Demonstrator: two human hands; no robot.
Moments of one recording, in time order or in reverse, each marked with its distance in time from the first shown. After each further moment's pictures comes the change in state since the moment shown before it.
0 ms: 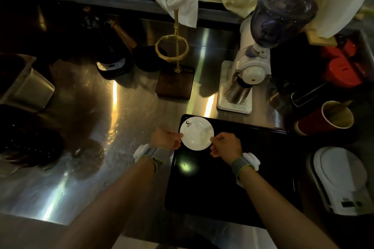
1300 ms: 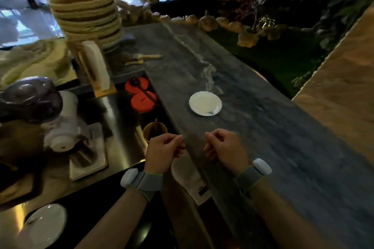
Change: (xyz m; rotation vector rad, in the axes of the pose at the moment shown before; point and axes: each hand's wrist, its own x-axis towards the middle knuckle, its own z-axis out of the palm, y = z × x) left_hand -0.231 0.043 0.412 0.264 -0.446 0.900; right_hand -0.131 0.099 -0.418 0.311 0.483 -0.413
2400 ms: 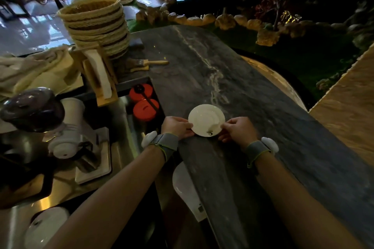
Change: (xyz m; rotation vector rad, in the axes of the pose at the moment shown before) left_hand 0.125 0.024 0.059 -0.070 0.056 -0.410; right_hand 0.112 -0.003 -0.055 -0.033 -0.002 0.324
